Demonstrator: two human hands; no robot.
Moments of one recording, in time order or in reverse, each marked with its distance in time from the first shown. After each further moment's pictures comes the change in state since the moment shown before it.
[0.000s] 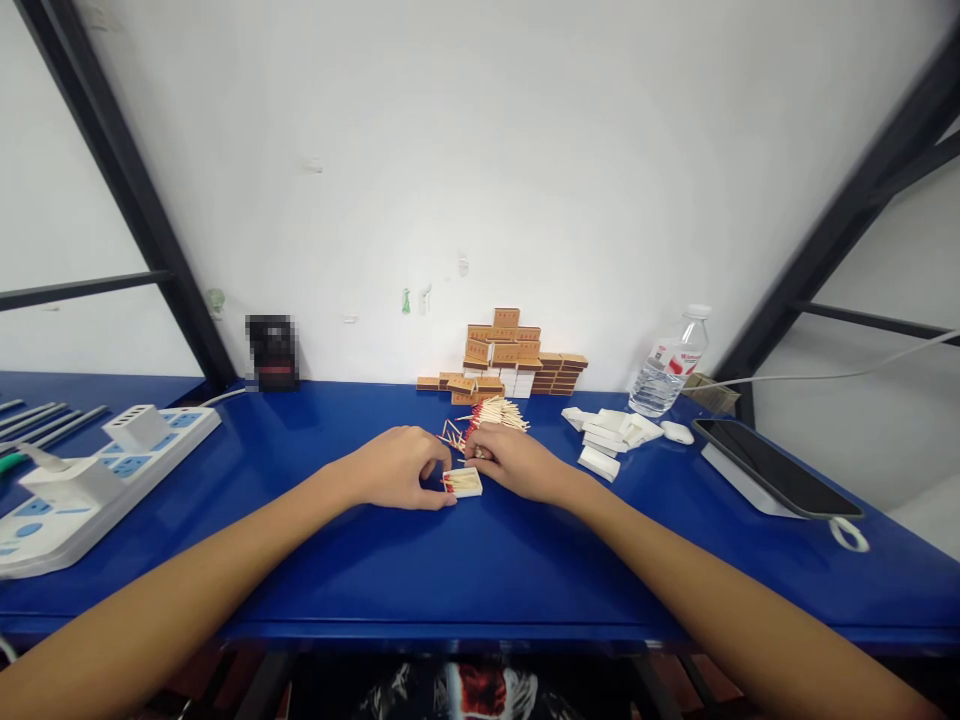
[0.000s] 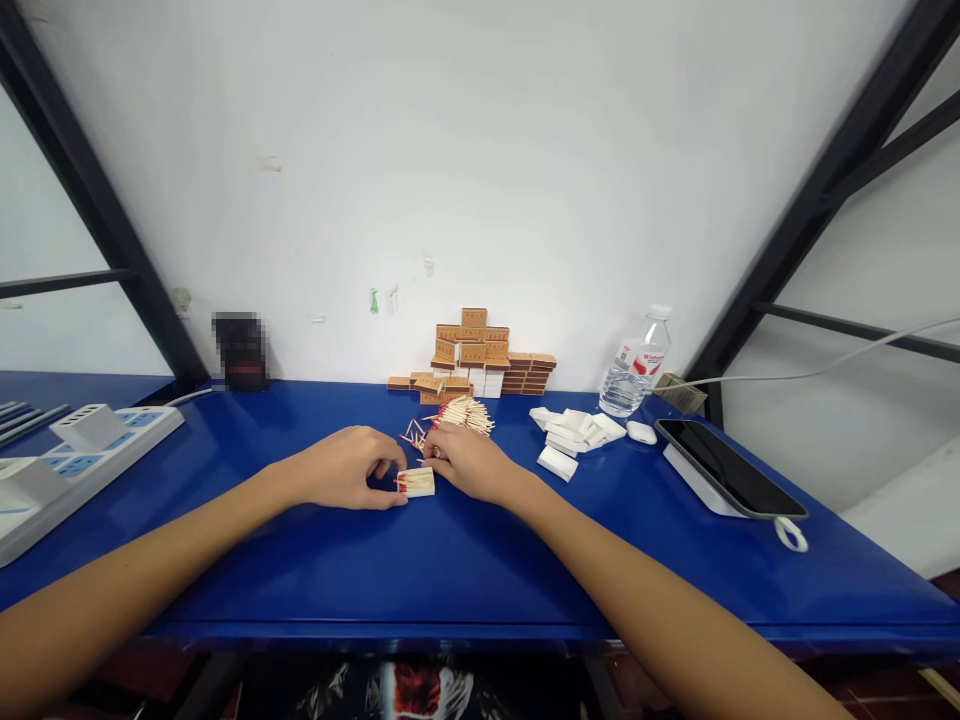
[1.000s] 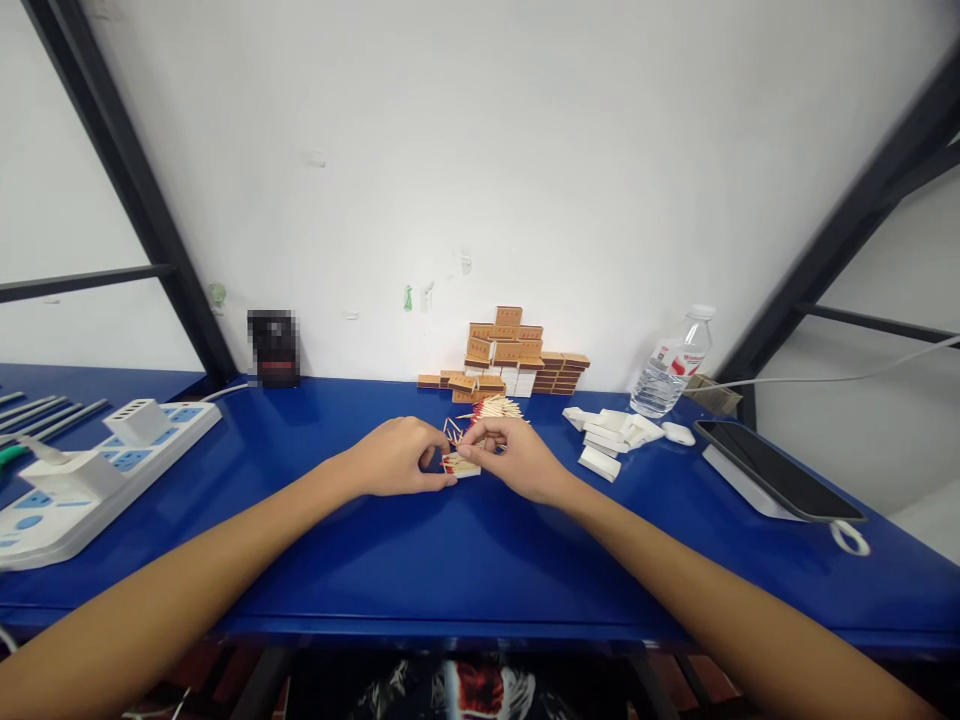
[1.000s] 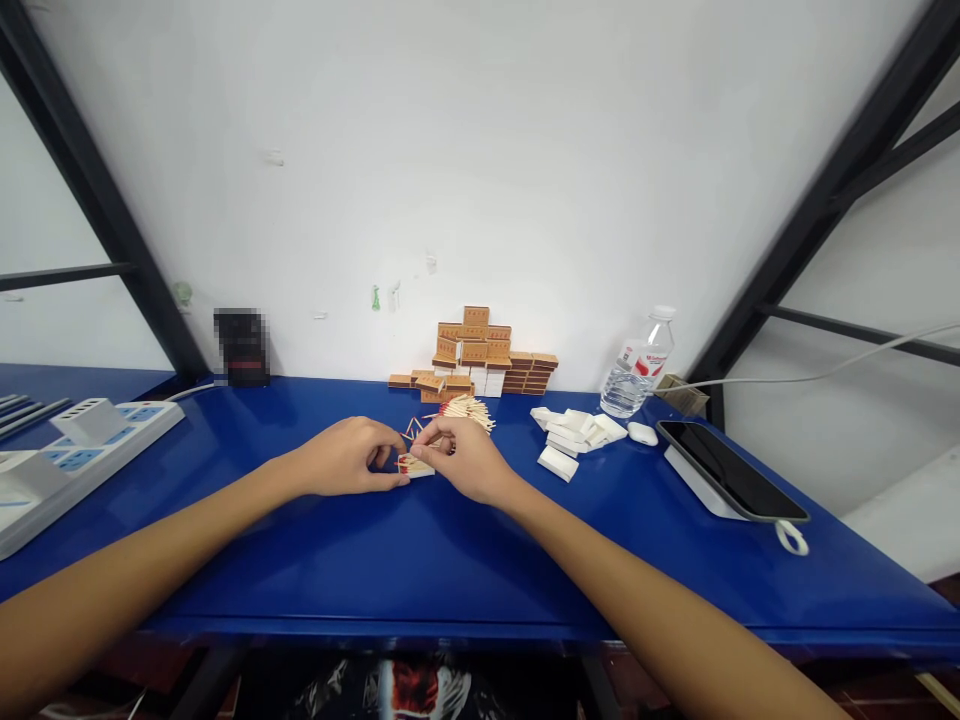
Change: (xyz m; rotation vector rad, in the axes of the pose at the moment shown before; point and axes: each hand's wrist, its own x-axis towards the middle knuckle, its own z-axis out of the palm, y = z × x) left_hand 0.003 -0.005 -0.001 -0.002 0.076 -0.057; right_hand -0.001 -0.021 0.002 0.573 0.185 0.225
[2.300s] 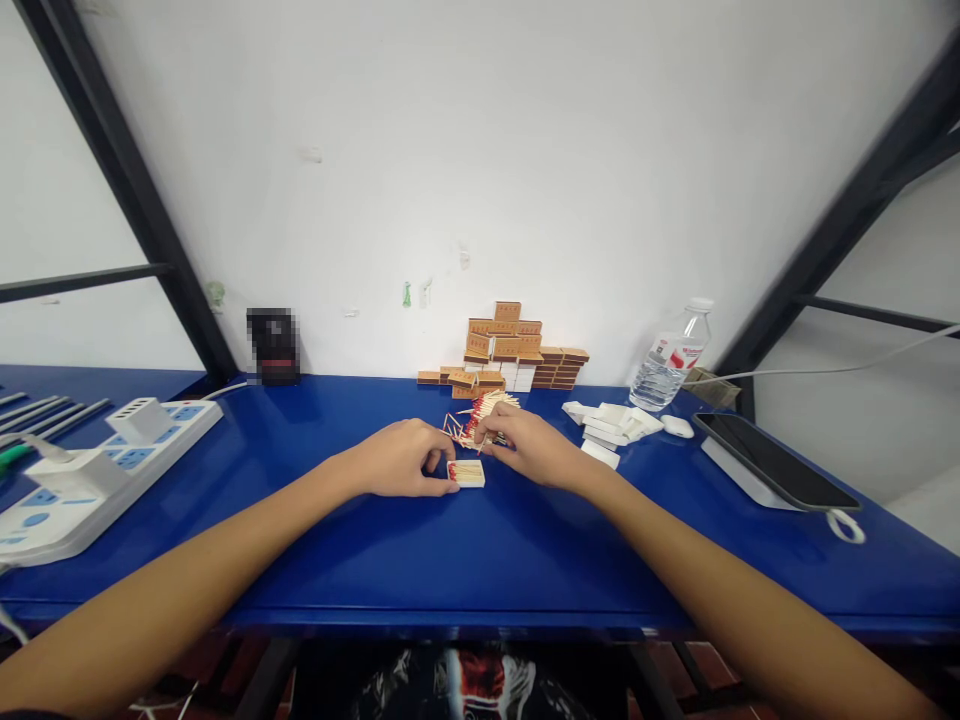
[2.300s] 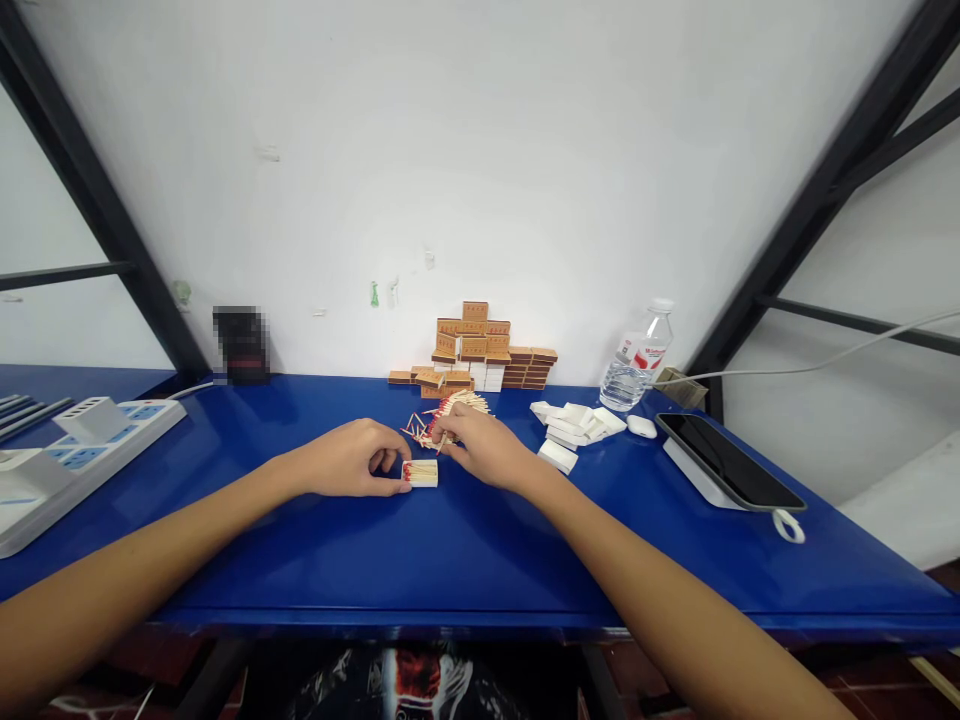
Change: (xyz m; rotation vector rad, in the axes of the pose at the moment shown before) left_hand 0.000 0.003 0.002 -0.091 -0.081 0.019; right_hand -0.001 0.011 -0.030 -0.590 -0.125 -0.235
